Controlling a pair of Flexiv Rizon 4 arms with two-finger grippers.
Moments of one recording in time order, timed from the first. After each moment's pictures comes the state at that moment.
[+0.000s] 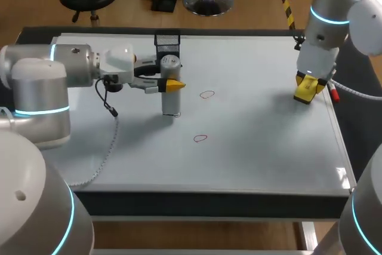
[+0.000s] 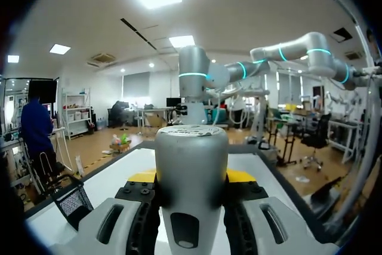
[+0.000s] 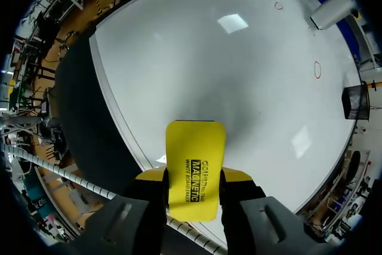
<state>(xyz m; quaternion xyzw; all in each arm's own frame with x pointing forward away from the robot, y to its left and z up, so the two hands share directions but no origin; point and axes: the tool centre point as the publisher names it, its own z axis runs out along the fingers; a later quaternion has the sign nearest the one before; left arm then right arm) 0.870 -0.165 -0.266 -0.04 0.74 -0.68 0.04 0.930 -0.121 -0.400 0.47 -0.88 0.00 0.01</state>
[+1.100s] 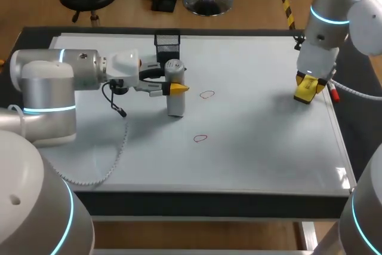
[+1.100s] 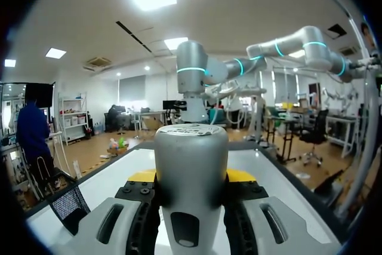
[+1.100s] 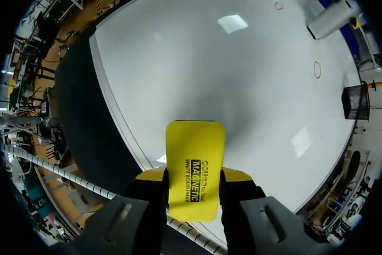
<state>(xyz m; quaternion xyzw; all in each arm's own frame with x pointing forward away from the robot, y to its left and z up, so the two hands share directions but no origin) 0.879 -0.174 -0.287 -0.02 0.73 -0.68 0.04 0.930 -0.121 -0.400 0.47 -0.88 0.00 0.01</state>
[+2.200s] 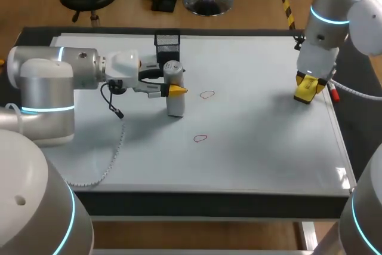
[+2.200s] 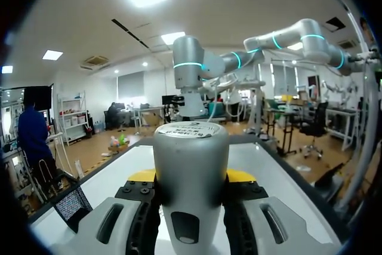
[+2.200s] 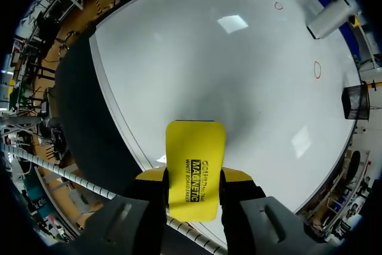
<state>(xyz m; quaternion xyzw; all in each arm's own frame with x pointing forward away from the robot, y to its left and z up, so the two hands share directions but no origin) 0.875 -0.171 -0.289 -0.01 0.75 -0.66 0.05 0.930 -0.121 -0.400 0.47 -0.88 0.00 0.01</state>
